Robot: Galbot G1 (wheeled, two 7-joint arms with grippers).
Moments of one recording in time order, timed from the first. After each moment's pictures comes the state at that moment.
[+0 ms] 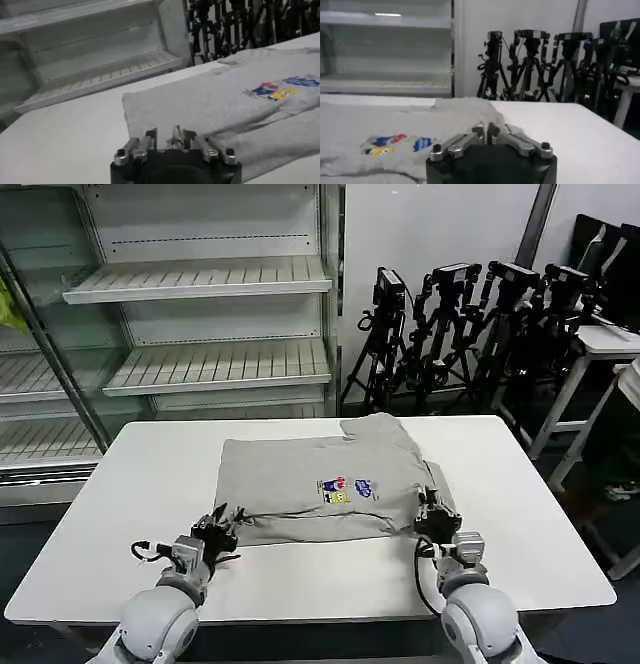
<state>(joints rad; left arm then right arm) 1.19 -1.05 -0.28 -1.99 -0.35 0.56 -0.23 -1.17 1.22 0.31 1.95 0.29 -0.39 0.28</state>
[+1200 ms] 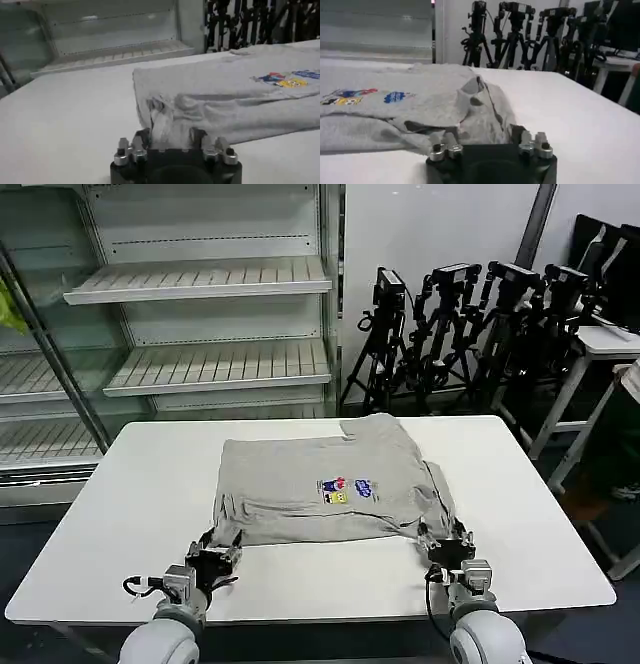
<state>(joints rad) 1.35 -1.14 -0.35 -2.02 -0.35 0.52 -0.26 -1.29 1.23 0.38 1.92 0.33 -0.40 0.27</state>
